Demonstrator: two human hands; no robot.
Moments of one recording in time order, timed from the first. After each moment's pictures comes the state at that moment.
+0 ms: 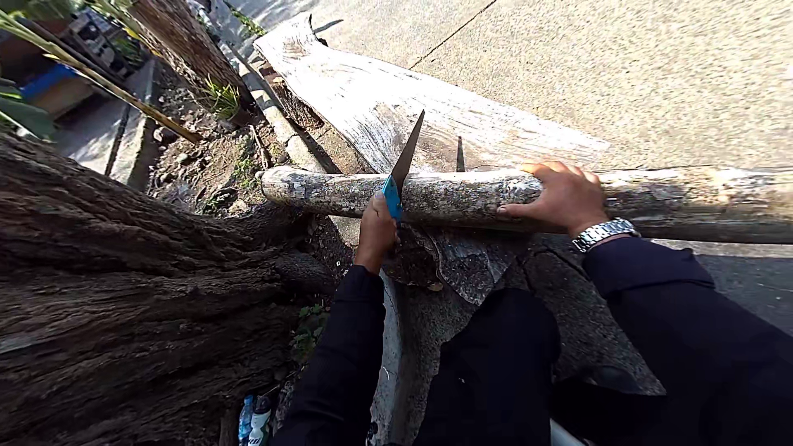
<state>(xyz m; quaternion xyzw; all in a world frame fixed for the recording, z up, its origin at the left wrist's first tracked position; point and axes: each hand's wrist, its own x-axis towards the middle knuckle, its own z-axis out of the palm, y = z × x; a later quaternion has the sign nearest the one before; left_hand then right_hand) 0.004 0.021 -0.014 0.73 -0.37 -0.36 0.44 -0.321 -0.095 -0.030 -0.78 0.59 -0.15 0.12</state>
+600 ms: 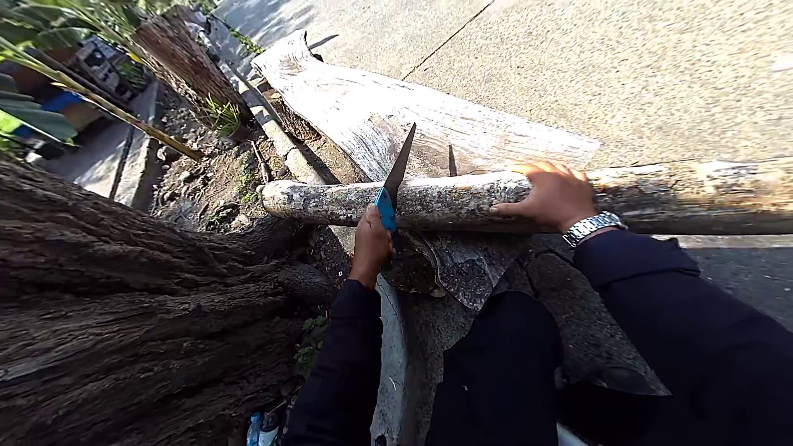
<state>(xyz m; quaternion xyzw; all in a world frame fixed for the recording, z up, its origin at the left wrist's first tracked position) -0.004 0.033 -0.004 0.74 -0.37 -0.37 0.43 -0.321 -0.106 -0.031 -0.78 0.60 -0.15 0.12</state>
